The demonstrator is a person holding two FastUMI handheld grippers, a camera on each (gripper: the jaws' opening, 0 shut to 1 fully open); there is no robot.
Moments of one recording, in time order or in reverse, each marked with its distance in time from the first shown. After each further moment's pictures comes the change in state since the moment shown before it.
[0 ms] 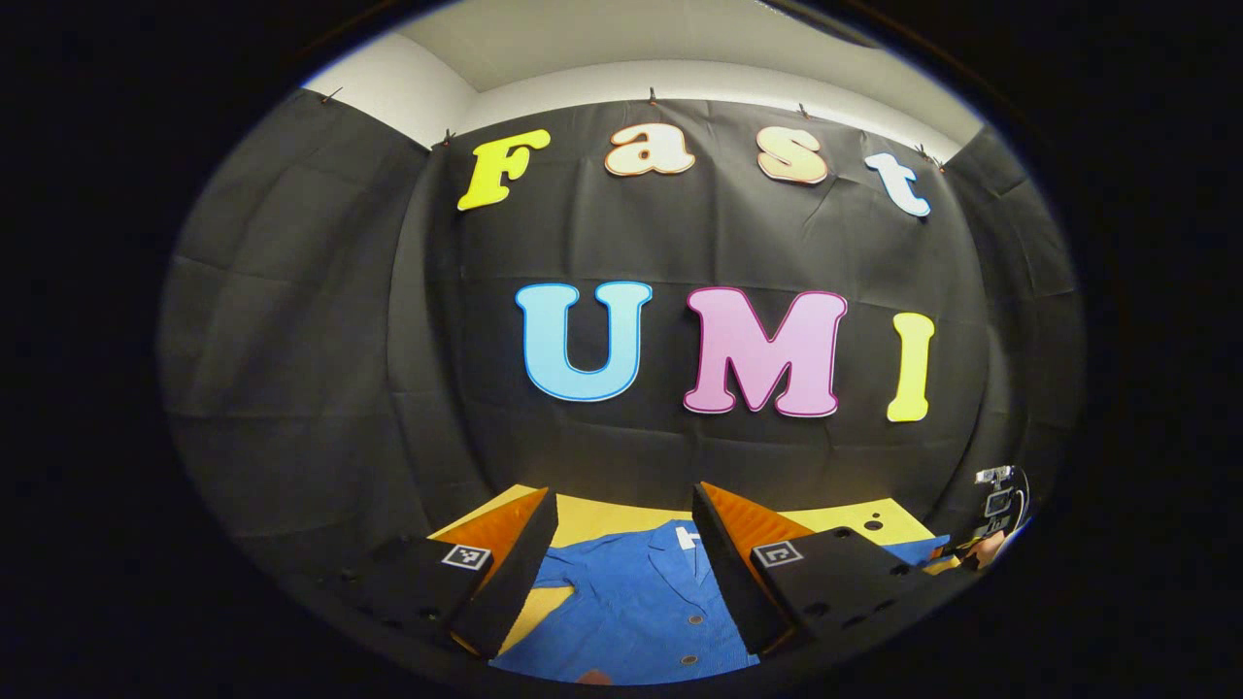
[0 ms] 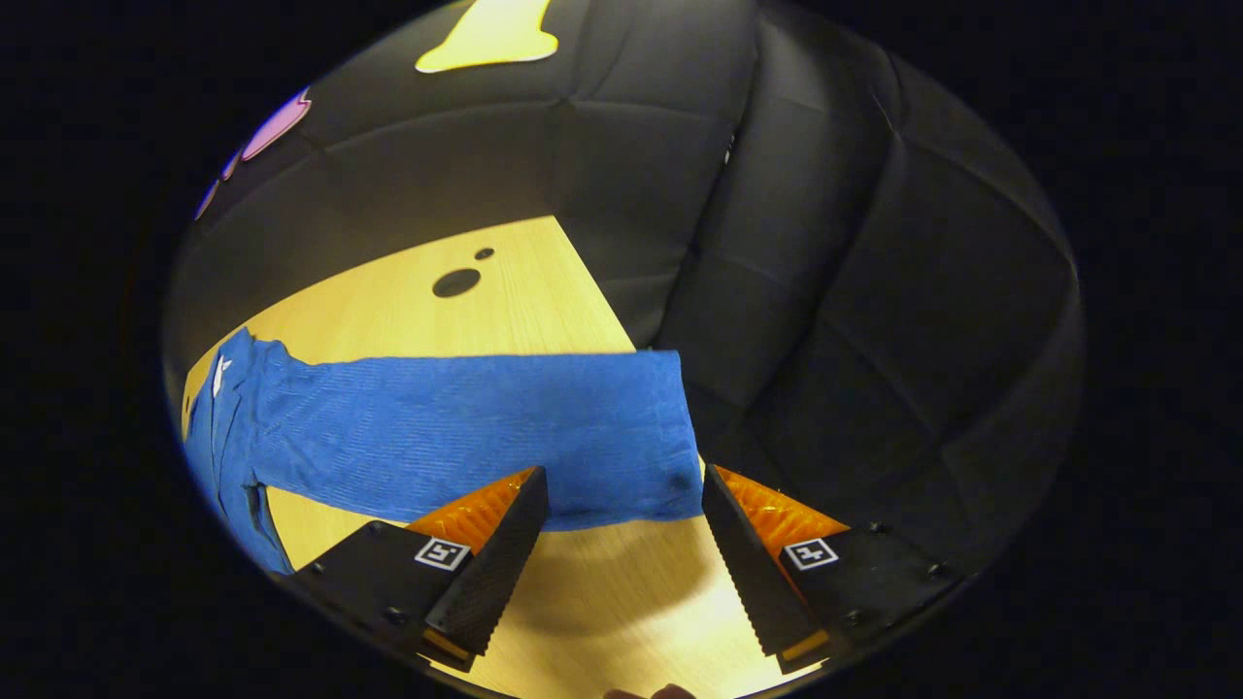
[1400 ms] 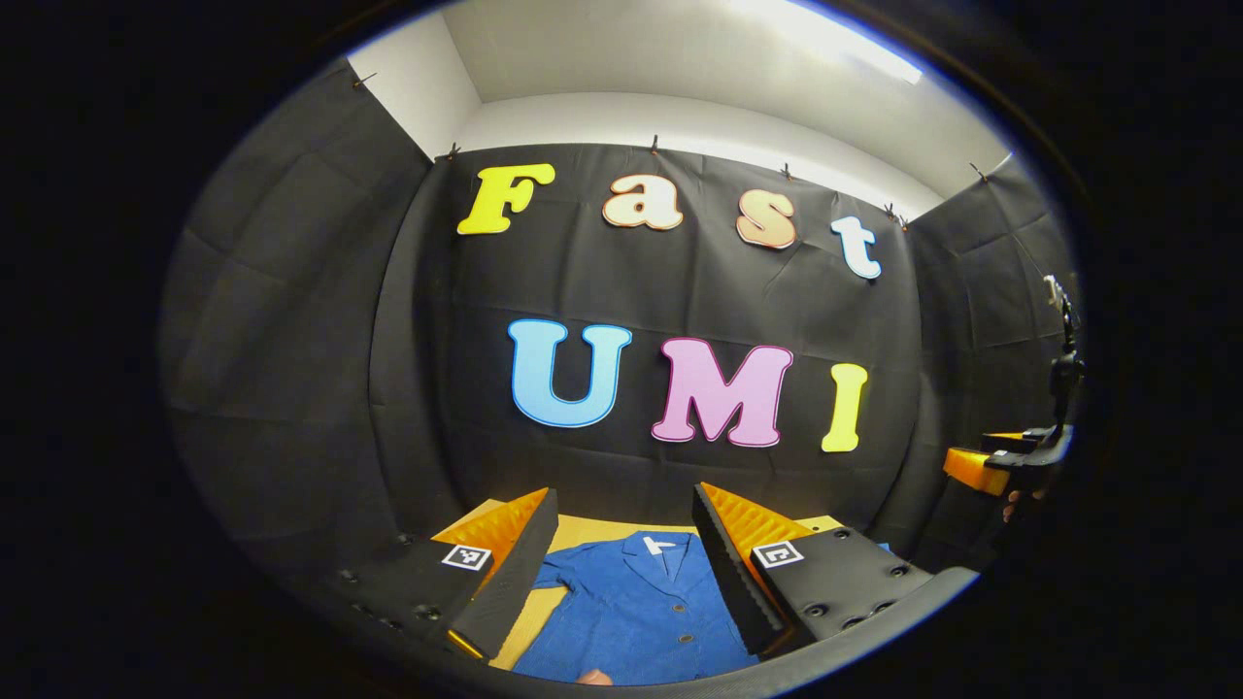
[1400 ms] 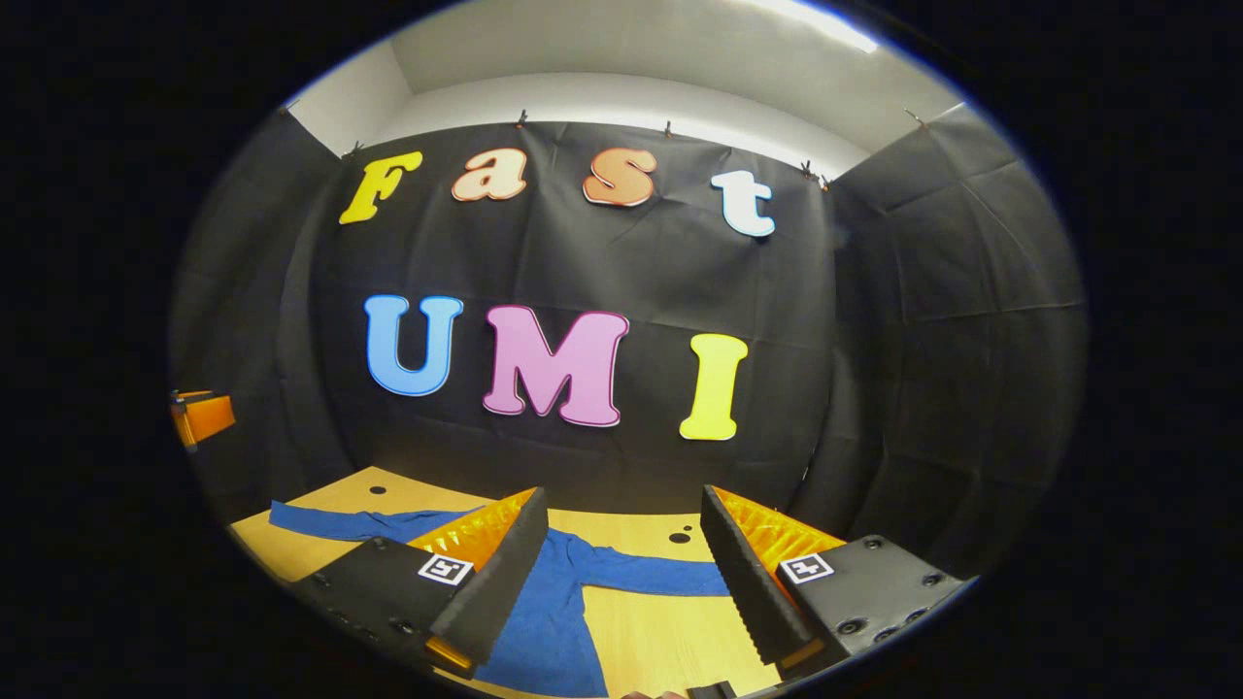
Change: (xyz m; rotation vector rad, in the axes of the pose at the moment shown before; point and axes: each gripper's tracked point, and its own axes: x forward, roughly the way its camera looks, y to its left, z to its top) left arm -0.102 0.065 0.035 -0.078 -0.095 -0.201; right arm -0.532 0.137 0.023 -0.181 -0.915 0.326
